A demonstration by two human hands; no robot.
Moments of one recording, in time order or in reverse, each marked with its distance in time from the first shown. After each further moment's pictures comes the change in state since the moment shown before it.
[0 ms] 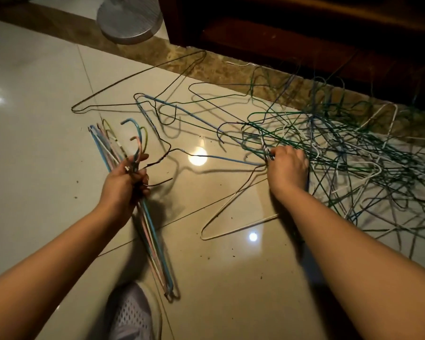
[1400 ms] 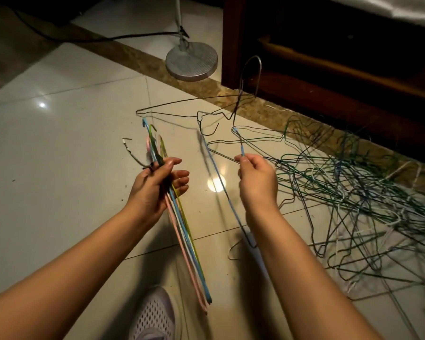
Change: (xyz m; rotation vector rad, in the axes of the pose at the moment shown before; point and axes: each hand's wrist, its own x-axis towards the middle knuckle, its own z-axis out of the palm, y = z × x) left_hand -0.045 0.048 -0.027 -0.288 -0.075 0.118; right_hand -0.074 -0.167 -0.072 1.146 -0.110 0.101
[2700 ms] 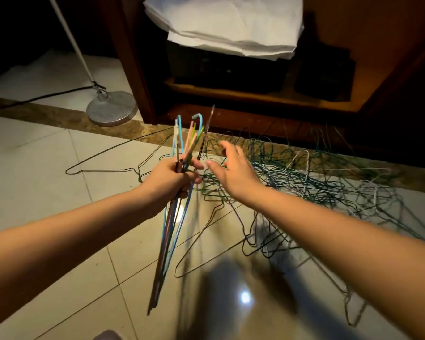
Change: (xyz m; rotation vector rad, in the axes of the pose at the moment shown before) left_hand -0.042 0.010 0.166 0.658 -0.524 0.043; right_hand 0.018 -0.036 -0.147 -0.602 -0.087 -0.309
